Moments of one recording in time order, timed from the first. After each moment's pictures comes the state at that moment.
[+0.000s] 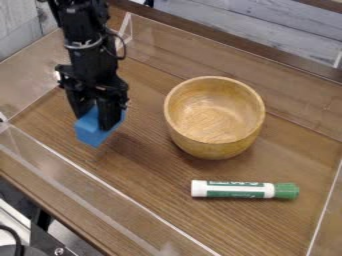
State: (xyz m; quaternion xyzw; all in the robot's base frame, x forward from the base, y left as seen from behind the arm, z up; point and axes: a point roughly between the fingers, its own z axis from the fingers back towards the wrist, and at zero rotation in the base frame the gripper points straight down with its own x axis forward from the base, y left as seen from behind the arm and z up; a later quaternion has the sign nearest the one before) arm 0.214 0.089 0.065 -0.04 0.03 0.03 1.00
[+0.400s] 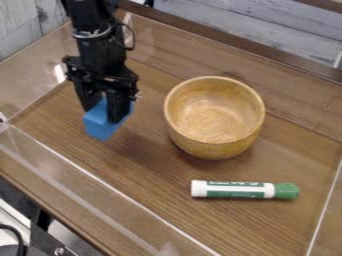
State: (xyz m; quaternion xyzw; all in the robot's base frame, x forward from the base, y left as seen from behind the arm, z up) arm 0.223 0.076 0.075 -0.04 0.03 0.03 1.00
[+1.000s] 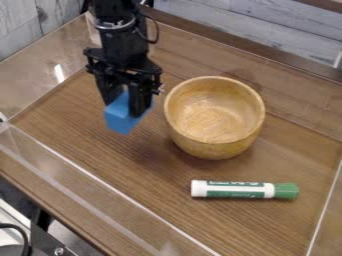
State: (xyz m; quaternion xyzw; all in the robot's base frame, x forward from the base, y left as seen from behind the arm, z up) arm 0.236 0.054 0.086 -0.04 0.02 0.01 1.00
